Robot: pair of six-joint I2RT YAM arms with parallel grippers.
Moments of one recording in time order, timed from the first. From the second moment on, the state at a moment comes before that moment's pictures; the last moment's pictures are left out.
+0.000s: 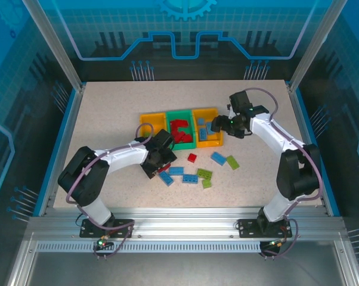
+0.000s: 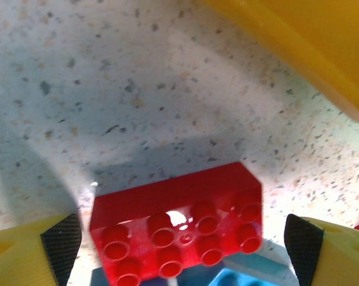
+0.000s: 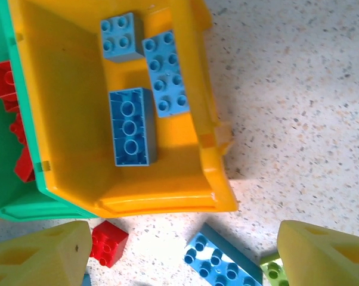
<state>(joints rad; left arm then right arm) -0.61 1.68 0.97 -0.60 -0.01 -1.32 0.26 1.66 1.29 -0.75 -0.17 0.47</state>
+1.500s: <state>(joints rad) -0.63 1.70 1.43 -0.77 -0.13 -1.06 0.33 1.54 1.05 -0.71 -0.20 0.36</state>
